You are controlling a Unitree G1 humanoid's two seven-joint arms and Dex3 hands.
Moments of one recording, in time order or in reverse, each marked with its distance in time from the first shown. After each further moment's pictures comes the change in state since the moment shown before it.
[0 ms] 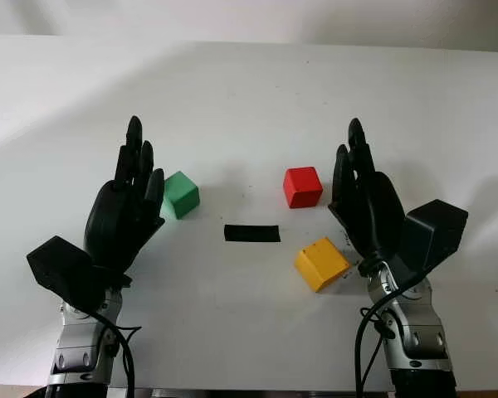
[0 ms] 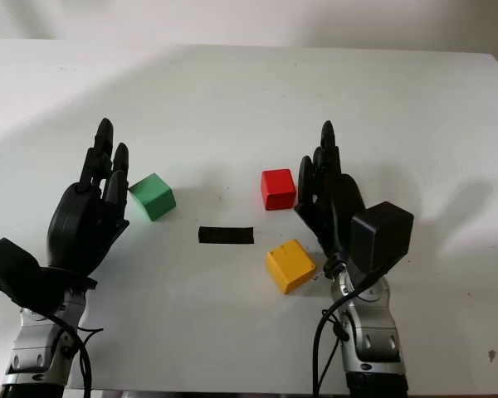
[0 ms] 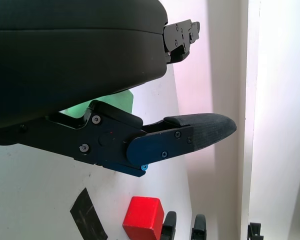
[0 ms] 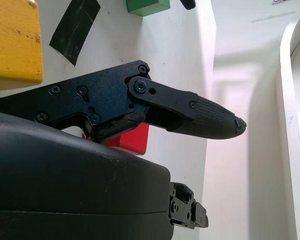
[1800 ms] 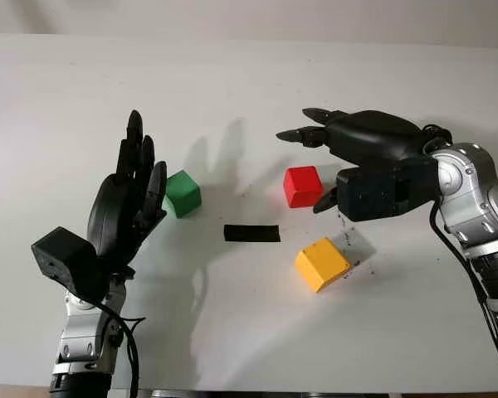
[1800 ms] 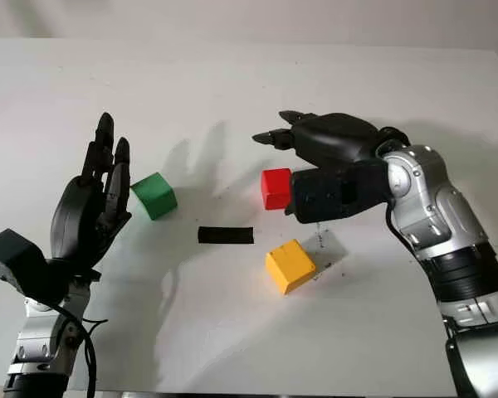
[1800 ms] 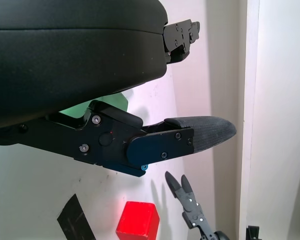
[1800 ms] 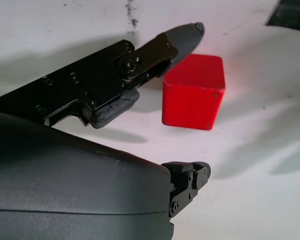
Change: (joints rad) left arm -0.046 -0.005 -0.003 0.032 -0.001 0.003 0.022; right arm -0.531 -0.635 0.356 0.264 -0.730 -0.279 0.455
